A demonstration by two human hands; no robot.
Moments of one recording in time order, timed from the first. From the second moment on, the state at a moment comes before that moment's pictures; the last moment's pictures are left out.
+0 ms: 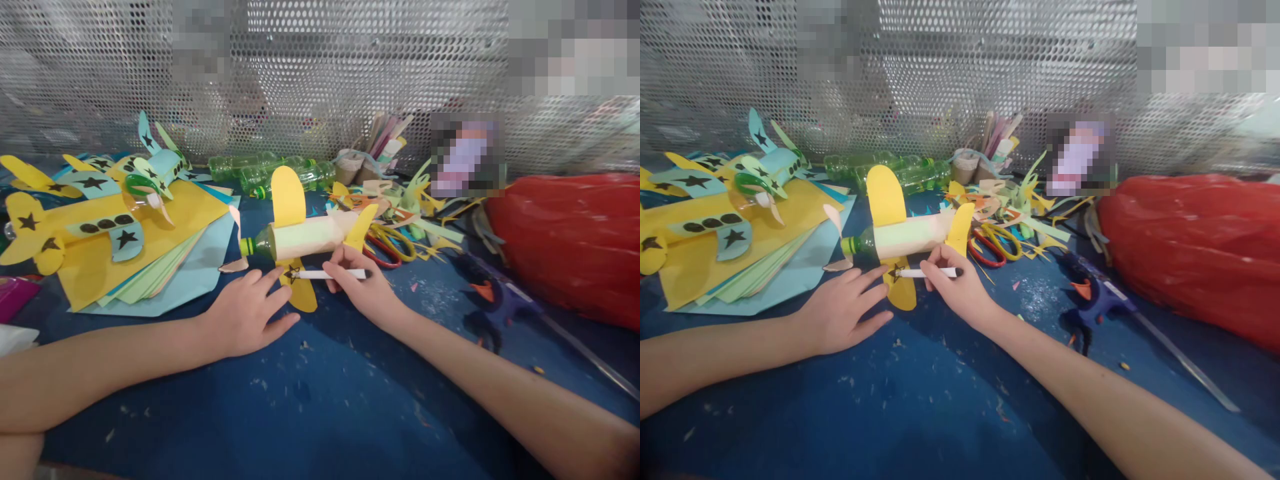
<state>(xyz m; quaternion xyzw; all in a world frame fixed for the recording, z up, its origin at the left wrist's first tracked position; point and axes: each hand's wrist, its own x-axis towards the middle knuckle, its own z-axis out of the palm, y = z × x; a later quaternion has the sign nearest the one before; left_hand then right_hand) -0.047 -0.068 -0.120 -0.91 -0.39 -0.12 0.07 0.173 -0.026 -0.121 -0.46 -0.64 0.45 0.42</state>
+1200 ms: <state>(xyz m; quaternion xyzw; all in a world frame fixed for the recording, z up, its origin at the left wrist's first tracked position) -0.047 -0.067 -0.119 -0.91 -0.39 -0.11 0.08 0.173 -0.024 -0.121 -0.47 -0.65 0.42 0.41</state>
